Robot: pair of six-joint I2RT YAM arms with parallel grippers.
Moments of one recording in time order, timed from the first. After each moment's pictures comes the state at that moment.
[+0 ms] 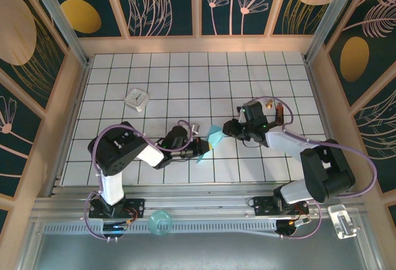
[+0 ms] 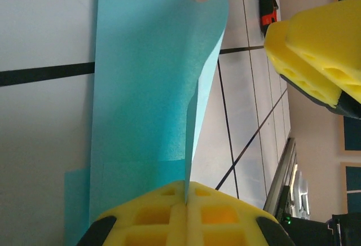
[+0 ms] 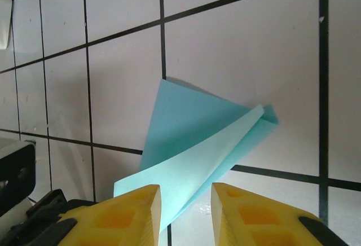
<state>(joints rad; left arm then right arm) -0.82 1.89 0.56 0.83 0.43 -1.06 0.45 1.41 0.66 -0.13 -0.35 0.65</state>
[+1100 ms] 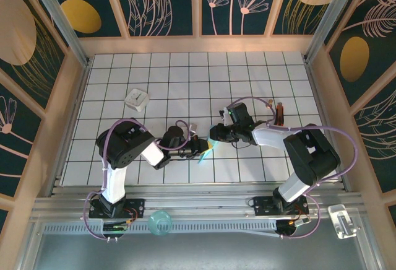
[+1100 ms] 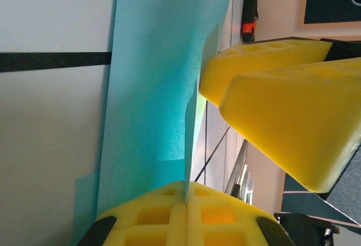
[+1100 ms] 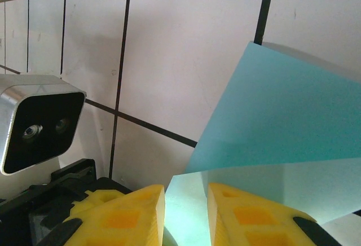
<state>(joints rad) -0.77 1.99 0.54 1.04 0.55 -1.29 0.56 1.59 0.72 -0.02 -0.45 0.57</state>
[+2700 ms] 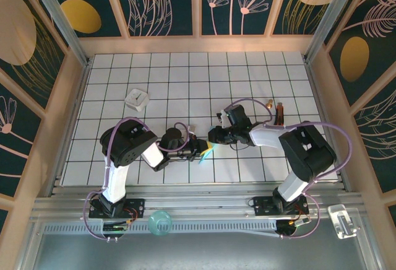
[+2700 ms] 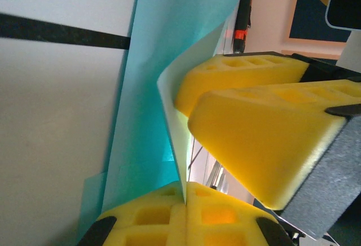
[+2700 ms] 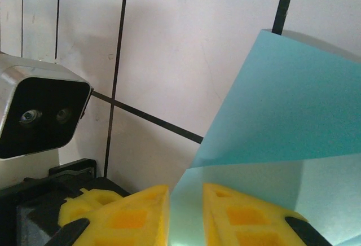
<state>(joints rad) -0.77 2.03 0.52 1.14 0.56 -1.43 0.58 1.64 0.71 0.02 -0.47 0.56</state>
